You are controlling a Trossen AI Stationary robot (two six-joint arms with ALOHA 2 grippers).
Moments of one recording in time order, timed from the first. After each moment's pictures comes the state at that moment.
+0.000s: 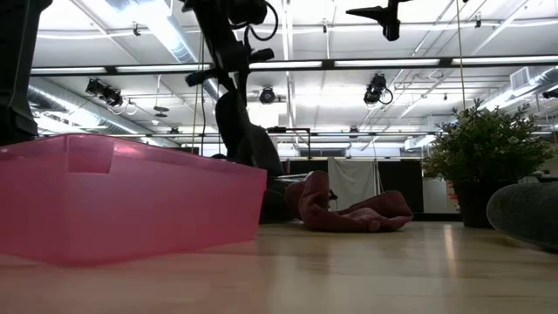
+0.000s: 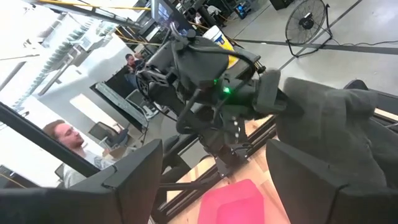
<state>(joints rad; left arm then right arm) 0.38 1.56 1.54 -0.97 -0.45 1.76 -0.44 1.14 1.23 -0.15 -0.39 0.69</state>
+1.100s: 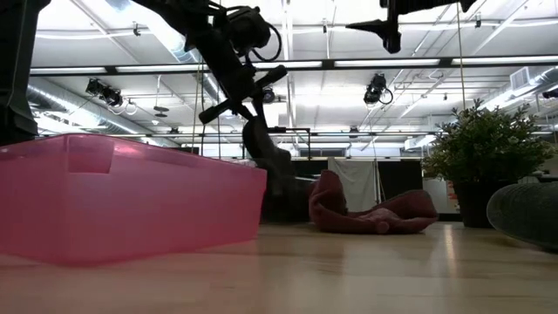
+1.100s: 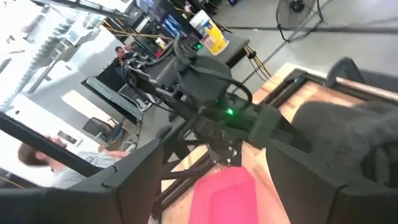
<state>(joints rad) 0.36 1.55 1.23 -0.56 -0.18 1.87 -0.44 1.14 1.15 -0.14 -0.39 0.72</state>
